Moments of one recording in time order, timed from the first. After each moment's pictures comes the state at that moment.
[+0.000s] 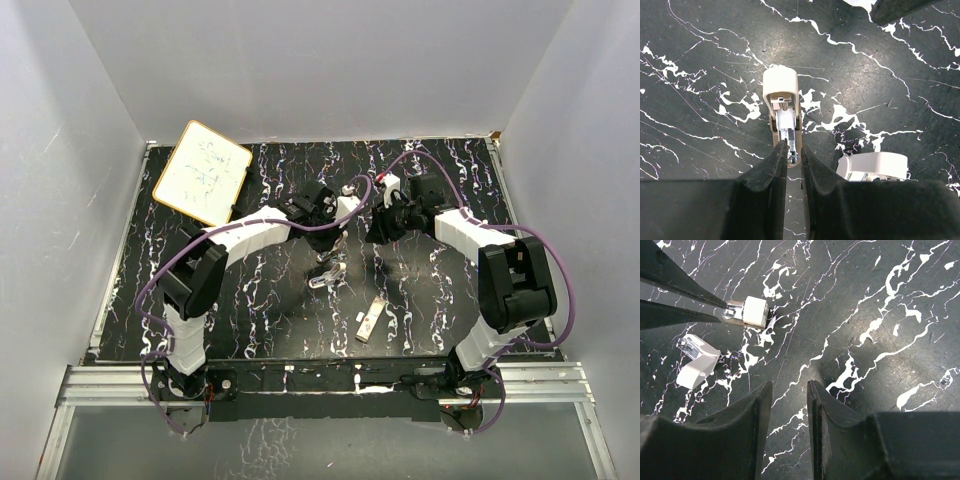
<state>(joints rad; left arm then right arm) -0.71 1.93 1.40 -0.44 0.22 0.26 0.21 1.66 1.03 -0.23 -0.65 -0.20</state>
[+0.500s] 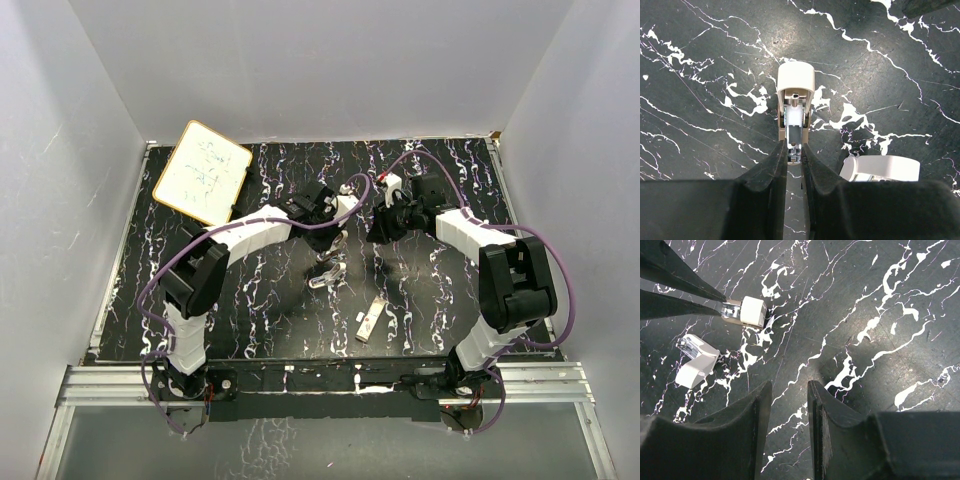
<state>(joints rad) -0.71 1.94 1.42 -0.46 0.18 0.22 0.20 1.66 1.03 -0.23 -0.65 -0.20</state>
